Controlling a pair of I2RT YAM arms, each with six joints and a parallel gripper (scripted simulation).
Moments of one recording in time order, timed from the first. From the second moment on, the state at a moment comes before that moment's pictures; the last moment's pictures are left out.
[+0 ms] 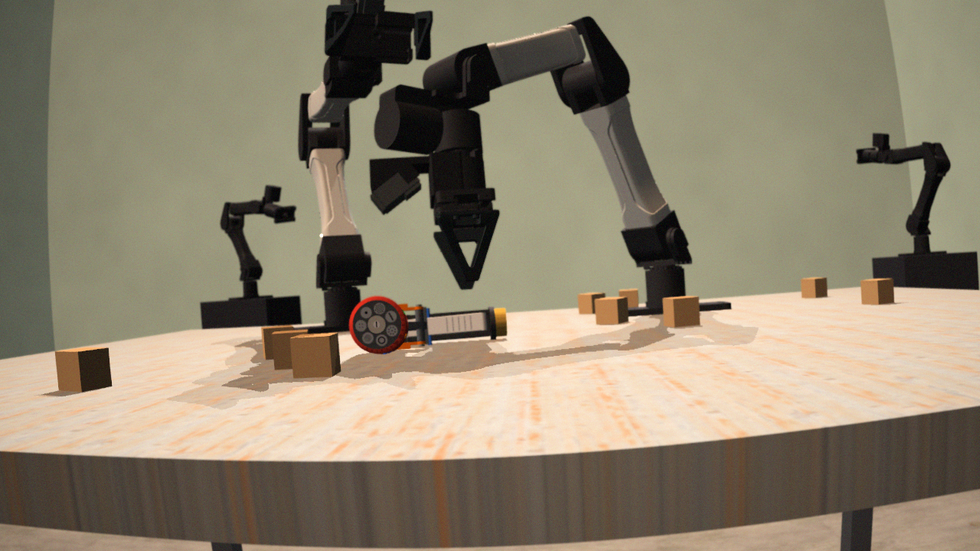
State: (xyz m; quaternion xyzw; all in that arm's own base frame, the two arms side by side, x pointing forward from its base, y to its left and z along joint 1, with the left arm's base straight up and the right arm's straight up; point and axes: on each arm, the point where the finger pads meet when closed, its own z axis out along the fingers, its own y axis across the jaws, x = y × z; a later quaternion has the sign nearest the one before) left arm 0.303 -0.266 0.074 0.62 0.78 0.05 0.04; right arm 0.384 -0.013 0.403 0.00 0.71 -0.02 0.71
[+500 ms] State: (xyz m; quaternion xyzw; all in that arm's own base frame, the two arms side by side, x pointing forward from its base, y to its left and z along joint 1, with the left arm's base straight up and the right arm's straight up) left arm 0.289 -0.283 0.071 0.64 0.76 0.05 0.04; right arm 0.378 0.000 0.404 0.00 0.70 0.00 0.71
